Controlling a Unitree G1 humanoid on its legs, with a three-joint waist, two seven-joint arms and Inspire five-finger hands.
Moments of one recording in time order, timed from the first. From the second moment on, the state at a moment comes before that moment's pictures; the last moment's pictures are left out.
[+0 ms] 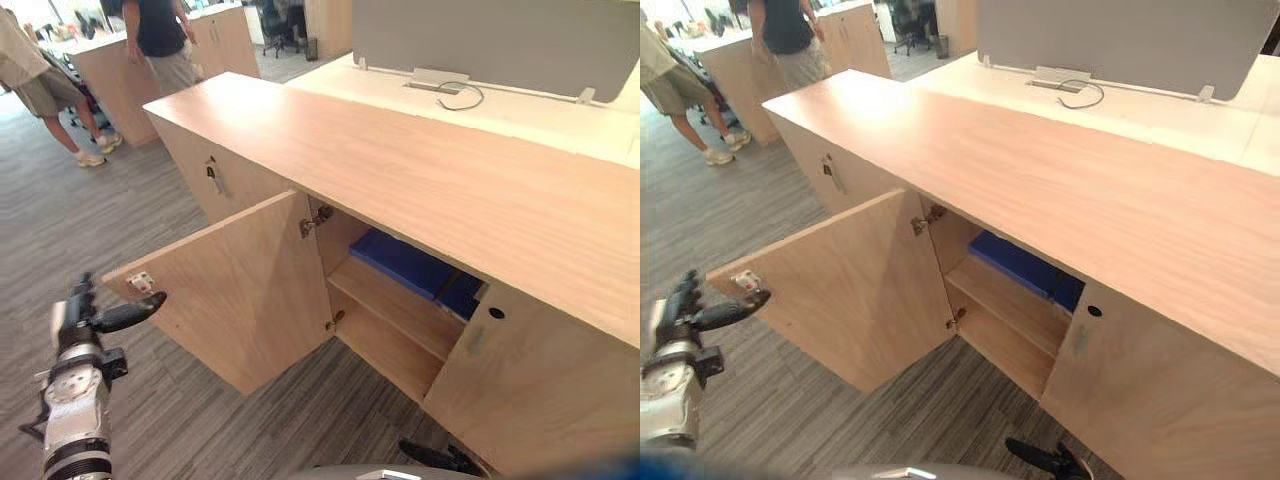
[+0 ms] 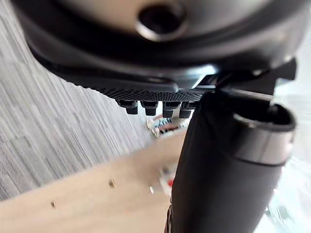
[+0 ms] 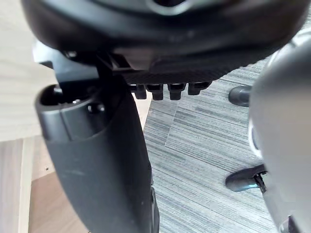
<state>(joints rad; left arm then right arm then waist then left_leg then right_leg) -0.04 0.50 0.43 0.48 -0.16 0.01 -0.04 0.13 -0.07 -0.33 1.09 0.10 -0.01 0.04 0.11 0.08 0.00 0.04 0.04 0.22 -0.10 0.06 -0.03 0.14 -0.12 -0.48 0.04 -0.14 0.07</state>
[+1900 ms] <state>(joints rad) -0.14 0.98 -0.65 -0.28 -1.03 0.08 -0.65 0.05 -0.16 -0.03 1.19 -0.04 -0.07 0.20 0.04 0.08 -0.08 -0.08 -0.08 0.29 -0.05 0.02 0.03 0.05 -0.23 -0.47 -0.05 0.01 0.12</state>
